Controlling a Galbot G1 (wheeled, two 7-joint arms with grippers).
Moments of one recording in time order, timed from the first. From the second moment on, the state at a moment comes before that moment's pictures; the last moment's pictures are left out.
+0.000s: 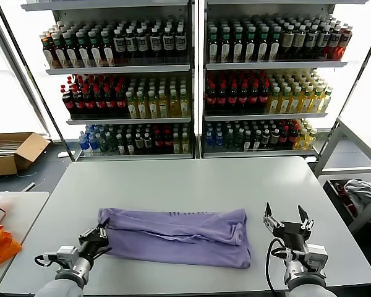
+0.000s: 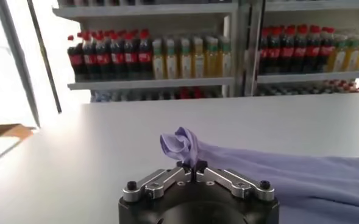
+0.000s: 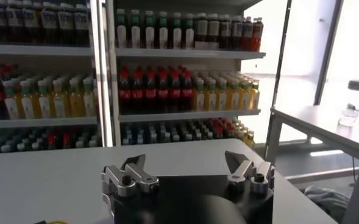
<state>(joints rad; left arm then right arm) 1.44 -1.28 -0.70 -1.96 -0.26 0.39 0.06 -1.50 1.33 0.51 2.32 0.25 -0.49 0.36</state>
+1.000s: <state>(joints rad) 1.50 -1.15 -0.70 -2.14 -0.22 0.49 0.01 -1.55 1.35 0.50 2.37 0.23 -0.47 0.35</state>
